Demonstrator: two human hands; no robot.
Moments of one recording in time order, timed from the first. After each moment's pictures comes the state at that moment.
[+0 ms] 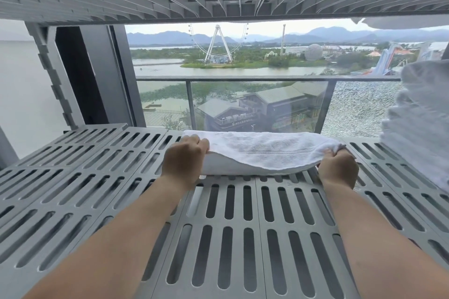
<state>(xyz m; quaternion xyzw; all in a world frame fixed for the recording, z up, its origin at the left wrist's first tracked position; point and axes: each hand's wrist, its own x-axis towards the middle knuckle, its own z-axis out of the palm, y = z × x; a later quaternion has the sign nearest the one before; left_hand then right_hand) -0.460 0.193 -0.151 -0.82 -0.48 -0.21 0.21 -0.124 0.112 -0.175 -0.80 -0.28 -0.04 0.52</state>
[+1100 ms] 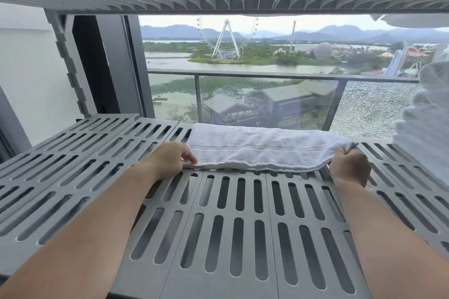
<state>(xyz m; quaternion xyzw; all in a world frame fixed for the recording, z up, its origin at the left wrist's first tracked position) -0.535 0.208 -0.150 -0.84 -0.49 -0.17 -0.13 -0.122 0.114 -0.177 -0.81 -0.29 -0.04 0.51</state>
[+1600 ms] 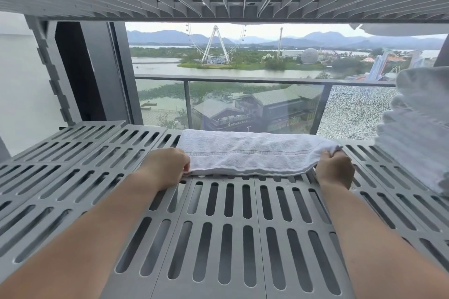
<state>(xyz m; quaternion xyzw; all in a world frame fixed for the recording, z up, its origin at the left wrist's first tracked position) -0.506 0.198 -0.143 -0.87 -0.47 -0.05 0.13 -0.125 0.111 -0.174 -0.80 -0.28 -0.02 0.52</state>
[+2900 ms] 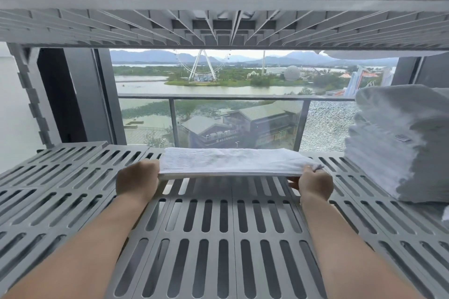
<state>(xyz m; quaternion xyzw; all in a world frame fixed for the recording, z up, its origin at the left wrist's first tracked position) -0.500 0.185 -0.141 -0.75 -0.62 -0.16 0.20 -0.129 0.094 -0.164 -0.74 -0.17 0.08 0.65</state>
